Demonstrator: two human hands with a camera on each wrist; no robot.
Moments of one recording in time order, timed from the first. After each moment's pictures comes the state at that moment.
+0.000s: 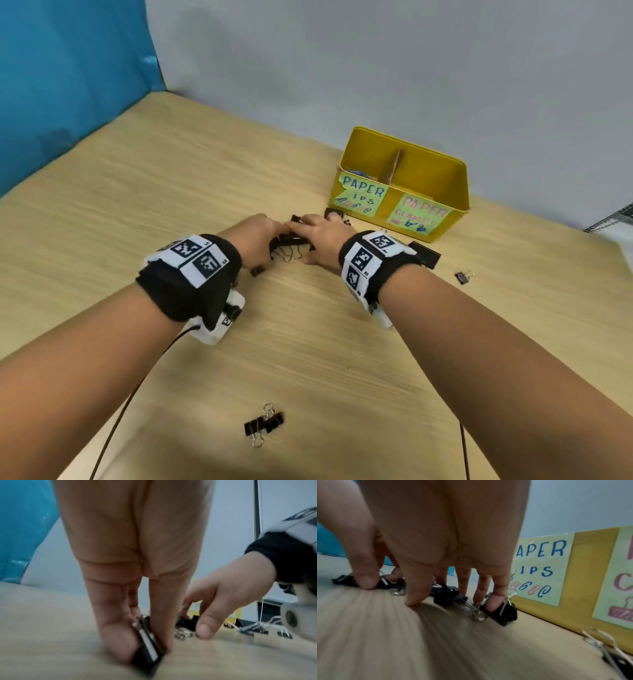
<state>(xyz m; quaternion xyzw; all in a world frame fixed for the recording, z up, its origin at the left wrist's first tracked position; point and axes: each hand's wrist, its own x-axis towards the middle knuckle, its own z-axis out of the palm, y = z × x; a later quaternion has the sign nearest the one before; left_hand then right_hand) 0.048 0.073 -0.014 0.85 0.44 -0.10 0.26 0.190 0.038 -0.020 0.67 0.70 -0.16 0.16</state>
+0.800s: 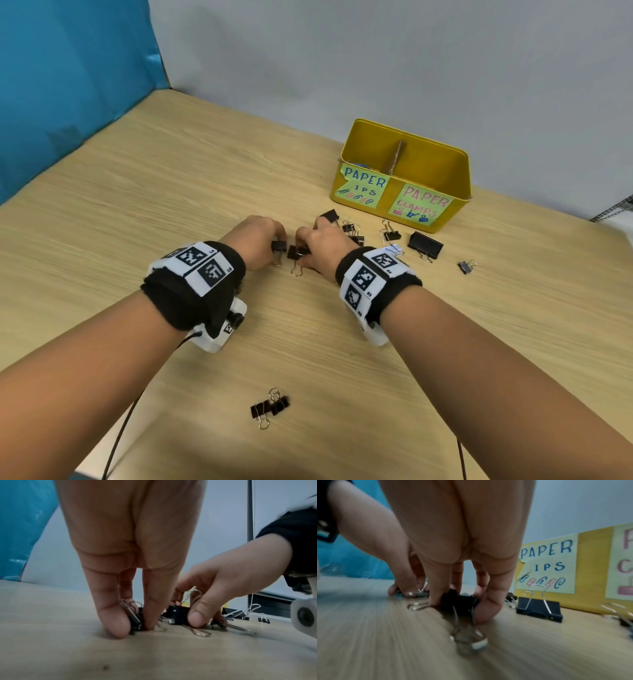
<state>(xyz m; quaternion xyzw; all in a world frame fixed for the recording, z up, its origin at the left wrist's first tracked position) 0.040 0.052 -0.016 0.83 0.49 -0.02 0.27 0.171 0.008 -0.023 0.71 0.67 -0.20 0.05</state>
